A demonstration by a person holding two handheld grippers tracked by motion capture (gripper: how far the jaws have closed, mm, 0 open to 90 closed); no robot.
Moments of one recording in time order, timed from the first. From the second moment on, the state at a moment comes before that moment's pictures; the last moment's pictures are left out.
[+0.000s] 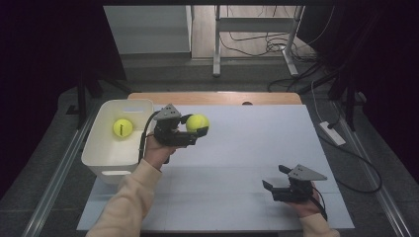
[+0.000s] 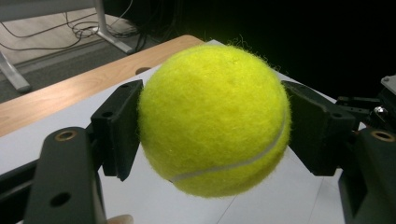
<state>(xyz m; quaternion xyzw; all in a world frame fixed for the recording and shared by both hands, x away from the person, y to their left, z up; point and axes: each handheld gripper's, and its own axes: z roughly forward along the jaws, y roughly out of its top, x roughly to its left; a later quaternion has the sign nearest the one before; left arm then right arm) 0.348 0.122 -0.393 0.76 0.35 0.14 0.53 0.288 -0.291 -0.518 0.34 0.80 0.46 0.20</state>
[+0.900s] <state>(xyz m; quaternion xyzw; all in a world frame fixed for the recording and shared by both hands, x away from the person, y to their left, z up) 0.343 0.144 -0.375 0.74 0.35 0.17 0.54 0.288 -0.291 -0.518 0.34 0.80 0.46 0.21</state>
